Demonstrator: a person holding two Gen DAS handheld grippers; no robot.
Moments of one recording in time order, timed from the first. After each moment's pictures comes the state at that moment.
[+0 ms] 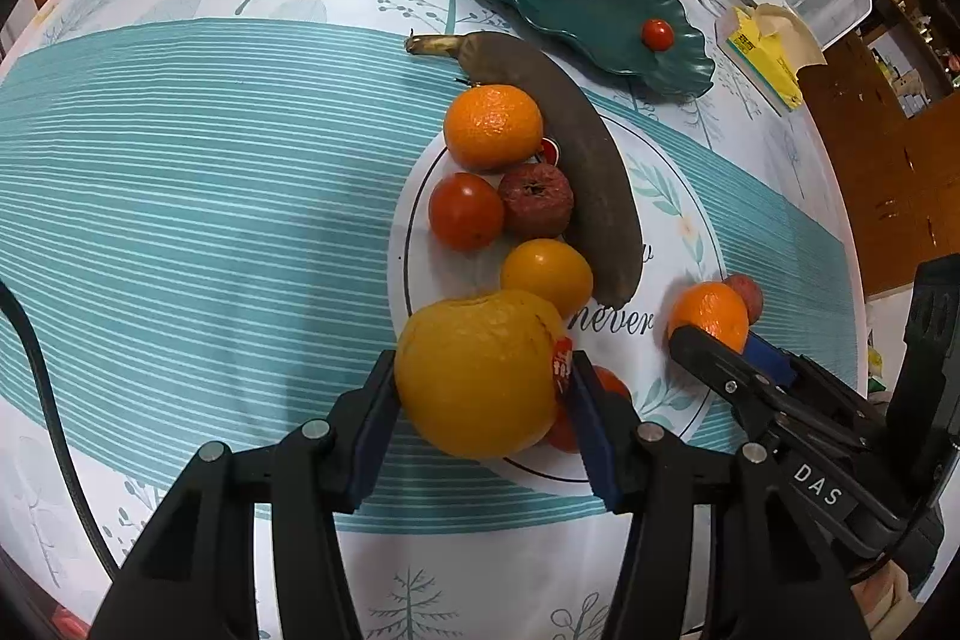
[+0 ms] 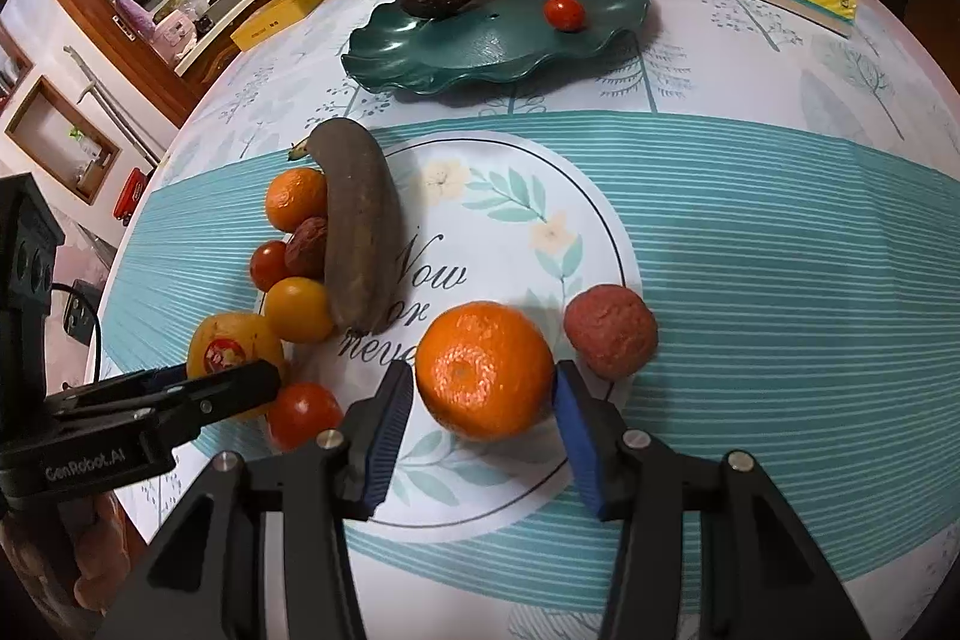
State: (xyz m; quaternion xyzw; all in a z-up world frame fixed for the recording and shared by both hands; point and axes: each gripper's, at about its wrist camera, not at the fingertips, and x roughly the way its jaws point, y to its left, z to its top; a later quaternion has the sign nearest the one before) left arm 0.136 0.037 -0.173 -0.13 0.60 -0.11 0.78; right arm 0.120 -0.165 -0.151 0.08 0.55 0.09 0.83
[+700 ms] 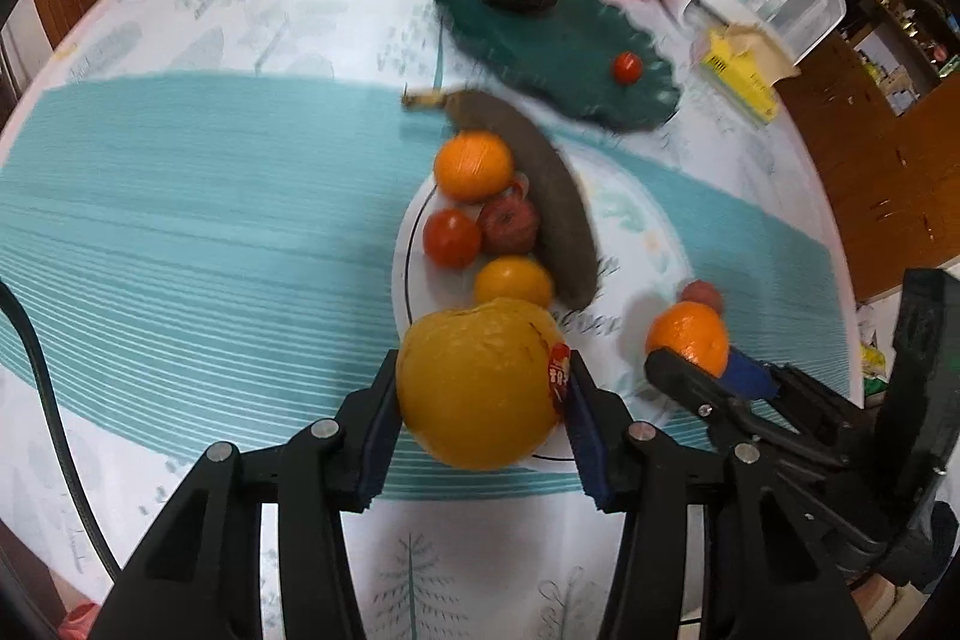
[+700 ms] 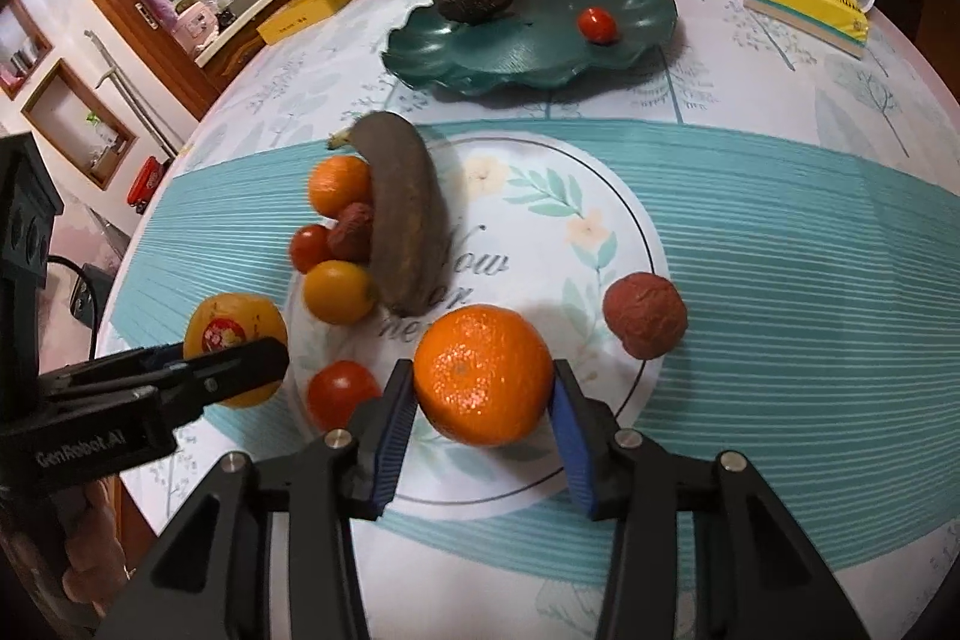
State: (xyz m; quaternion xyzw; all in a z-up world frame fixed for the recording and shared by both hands) left arm 0.121 0.038 -0.126 -0.12 0.56 -0.12 0.81; right arm 0.104 -0.153 -0.131 0.06 0.53 0.11 0.84
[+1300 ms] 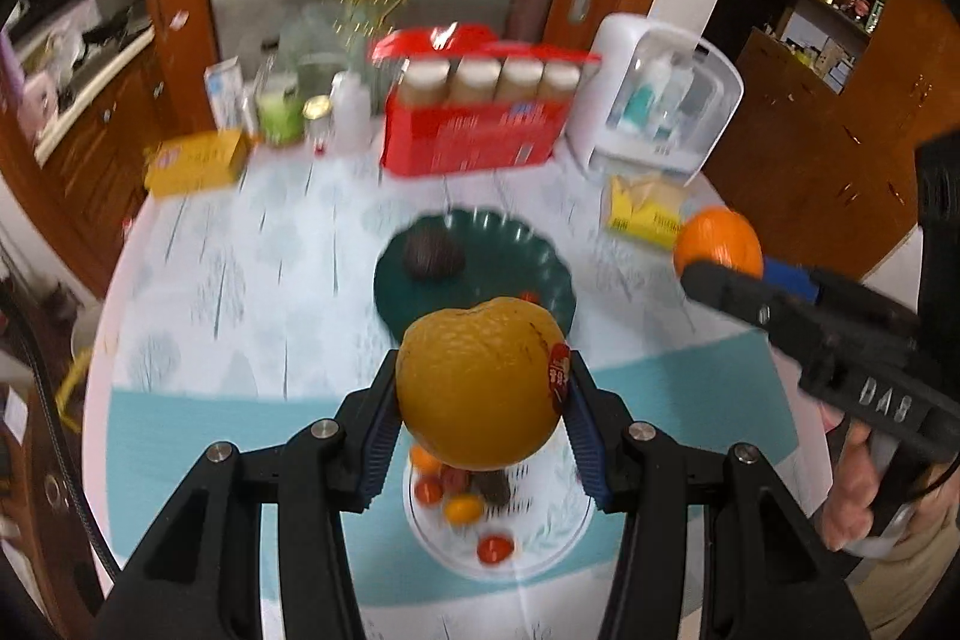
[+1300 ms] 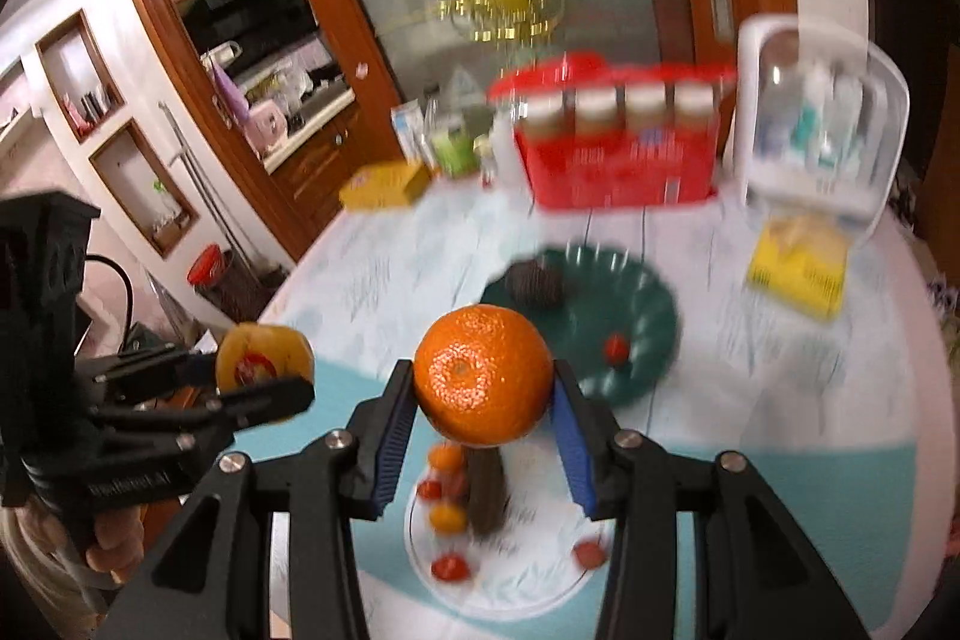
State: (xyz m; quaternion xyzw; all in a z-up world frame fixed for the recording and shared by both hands) left arm 0.209 0.015 0.101 -0.02 0.46 -0.16 0.87; right arm 0.195 -0.174 0.109 0.06 0.41 0.16 0.90
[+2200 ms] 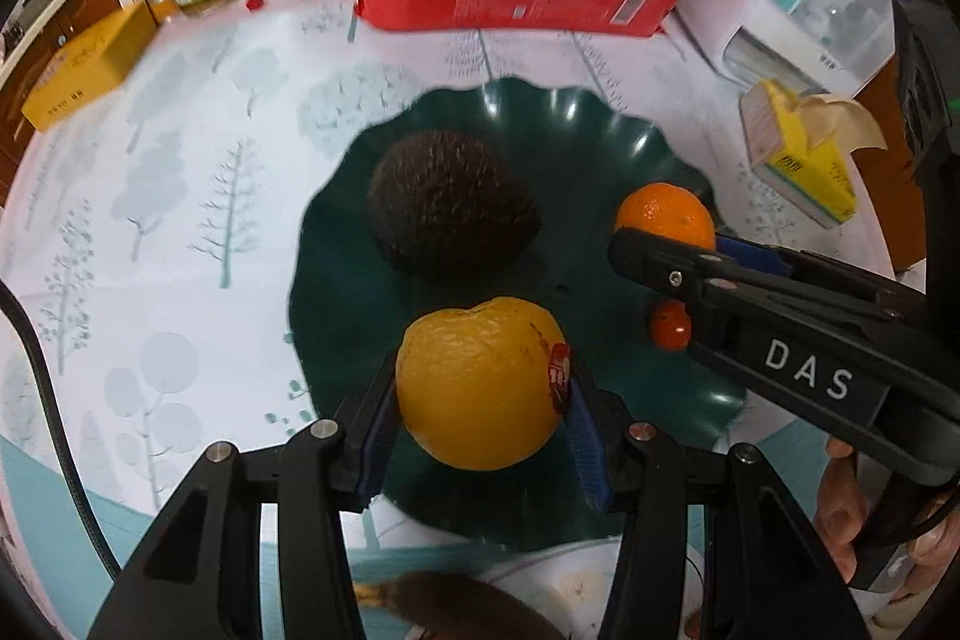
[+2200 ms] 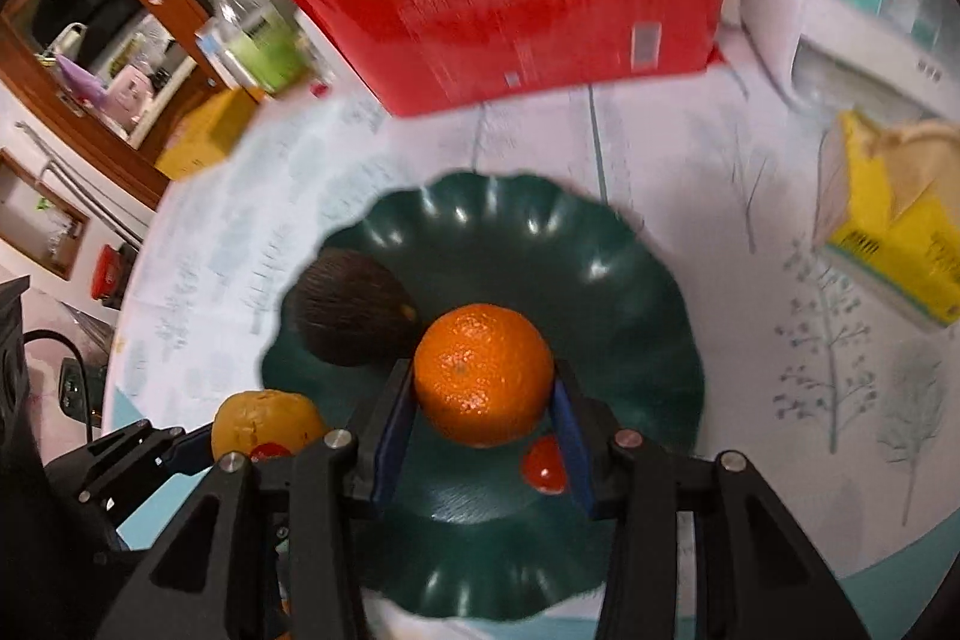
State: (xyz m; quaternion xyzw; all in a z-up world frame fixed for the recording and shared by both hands) left arm 0.387 -0.041 -0.141 -0.02 0.58 -0.14 0.80; right arm 0.393 -0.189 -0.120 0.08 0.56 0.07 0.82
